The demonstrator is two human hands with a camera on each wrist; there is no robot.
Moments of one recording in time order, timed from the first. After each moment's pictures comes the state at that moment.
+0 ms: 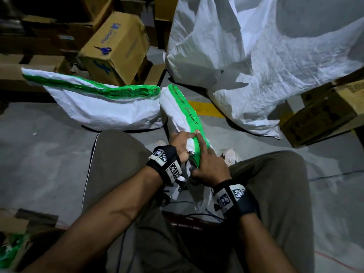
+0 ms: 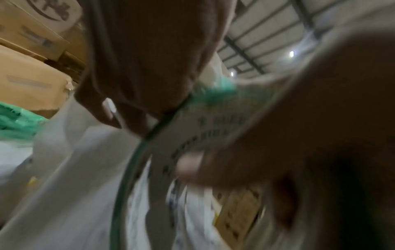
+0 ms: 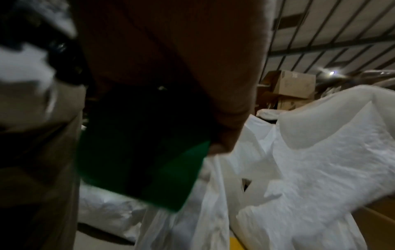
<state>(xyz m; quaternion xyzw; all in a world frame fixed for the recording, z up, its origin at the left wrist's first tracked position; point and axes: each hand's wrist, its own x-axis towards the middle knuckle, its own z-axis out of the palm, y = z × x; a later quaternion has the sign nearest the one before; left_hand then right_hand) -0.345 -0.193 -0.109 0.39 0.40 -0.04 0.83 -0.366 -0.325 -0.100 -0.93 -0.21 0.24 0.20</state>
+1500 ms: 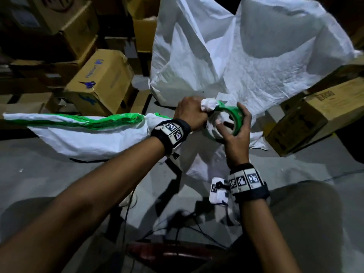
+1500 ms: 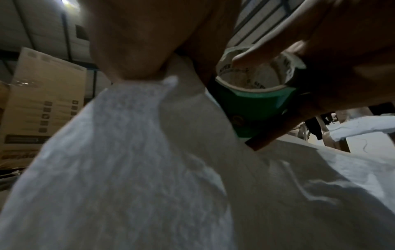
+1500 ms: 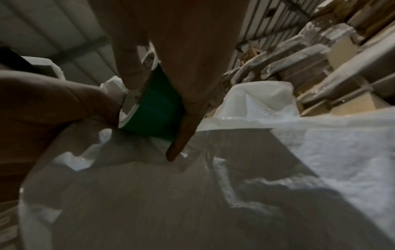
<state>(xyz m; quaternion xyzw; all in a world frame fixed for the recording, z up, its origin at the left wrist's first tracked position) -0.234 -0.229 0.016 0.96 0.04 0.10 0.27 -0.253 -0.383 -0.047 -0.70 -0.07 -0.11 0.70</state>
